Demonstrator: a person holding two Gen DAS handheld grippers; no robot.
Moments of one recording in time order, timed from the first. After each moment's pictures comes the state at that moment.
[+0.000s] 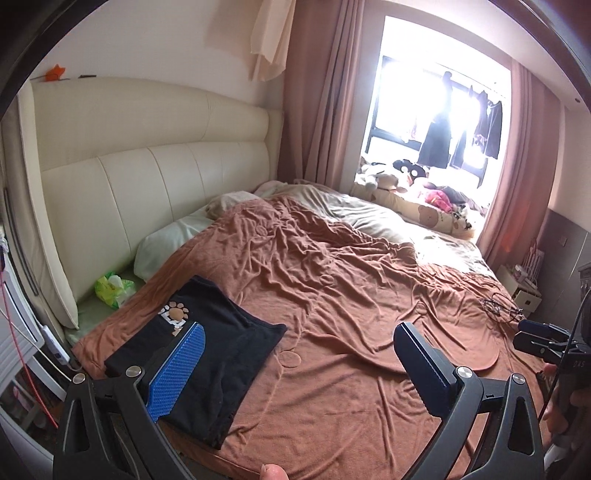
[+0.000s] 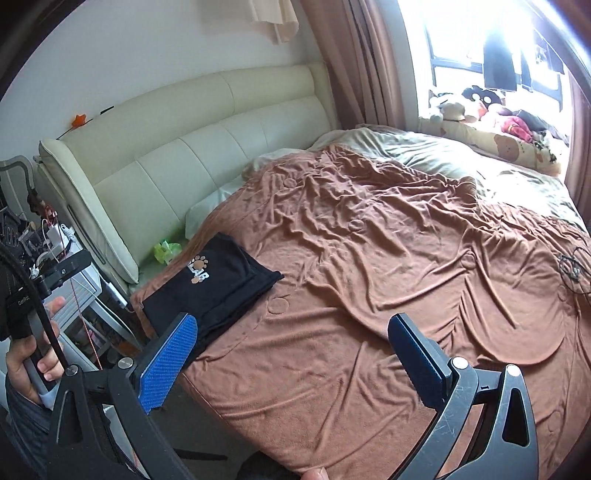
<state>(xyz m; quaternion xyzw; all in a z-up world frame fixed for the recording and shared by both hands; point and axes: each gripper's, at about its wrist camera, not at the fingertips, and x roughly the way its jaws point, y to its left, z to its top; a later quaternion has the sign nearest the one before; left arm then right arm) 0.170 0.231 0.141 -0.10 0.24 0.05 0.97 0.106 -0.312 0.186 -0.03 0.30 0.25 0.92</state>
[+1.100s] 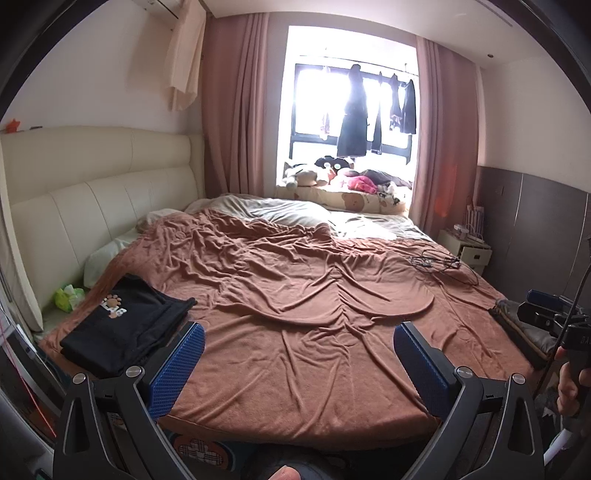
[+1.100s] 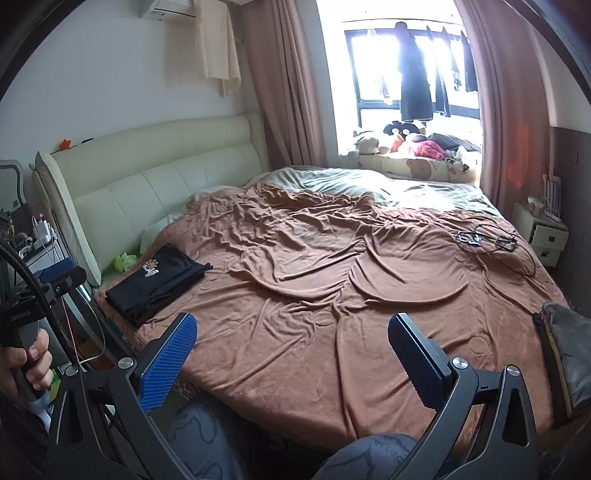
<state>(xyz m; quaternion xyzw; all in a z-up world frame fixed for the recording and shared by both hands) 0.040 0.033 0.087 -0.02 0.19 -0.06 0.98 -0.119 -0.457 0.125 -0.01 0.20 0.14 0.97</state>
